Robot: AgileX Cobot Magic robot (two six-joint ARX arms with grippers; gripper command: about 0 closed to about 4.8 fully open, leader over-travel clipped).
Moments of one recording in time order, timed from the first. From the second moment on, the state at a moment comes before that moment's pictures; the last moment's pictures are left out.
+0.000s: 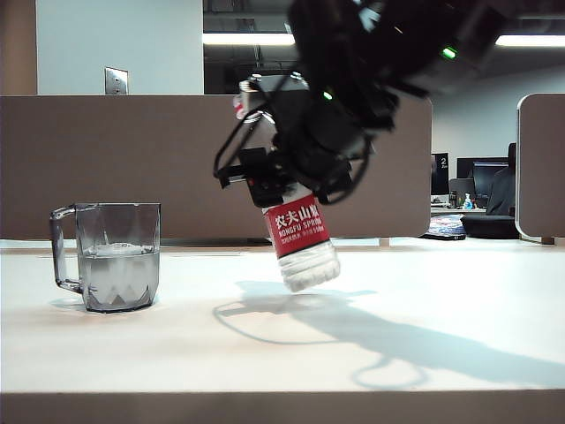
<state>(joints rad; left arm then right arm) -0.35 0.00 0.00 -0.02 -0.03 0.01 0.69 1.83 1.01 0.47 0.33 -0.09</state>
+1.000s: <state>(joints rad) -0.35 0.00 0.00 -0.02 -0.03 0.01 0.64 1.81 0.70 0.91 0.27 0.10</state>
